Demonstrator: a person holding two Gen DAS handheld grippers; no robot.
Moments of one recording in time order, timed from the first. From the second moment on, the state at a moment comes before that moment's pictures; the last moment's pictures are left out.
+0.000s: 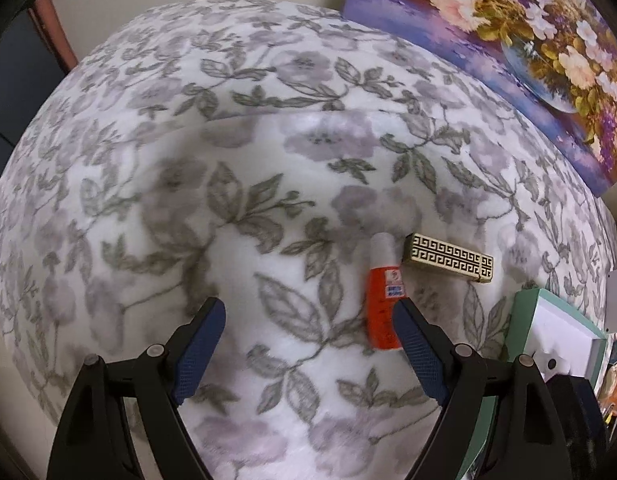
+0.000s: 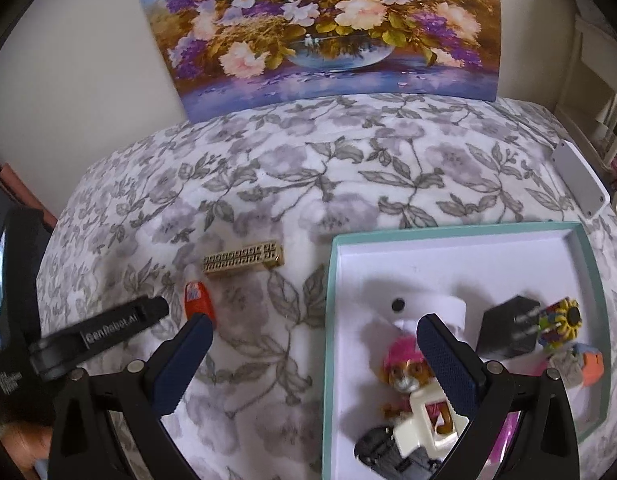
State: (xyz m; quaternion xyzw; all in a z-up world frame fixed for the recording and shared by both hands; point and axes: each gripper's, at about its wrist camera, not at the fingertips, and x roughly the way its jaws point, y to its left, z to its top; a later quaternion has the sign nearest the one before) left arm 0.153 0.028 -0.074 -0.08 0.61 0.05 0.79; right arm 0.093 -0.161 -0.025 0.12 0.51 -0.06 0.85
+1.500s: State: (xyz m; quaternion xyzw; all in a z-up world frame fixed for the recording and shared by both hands) left arm 0.180 0.085 -0.079 -0.12 0.61 0.07 0.78; right arm 0.158 -0.126 -0.058 0.09 0.53 -0.04 0.84
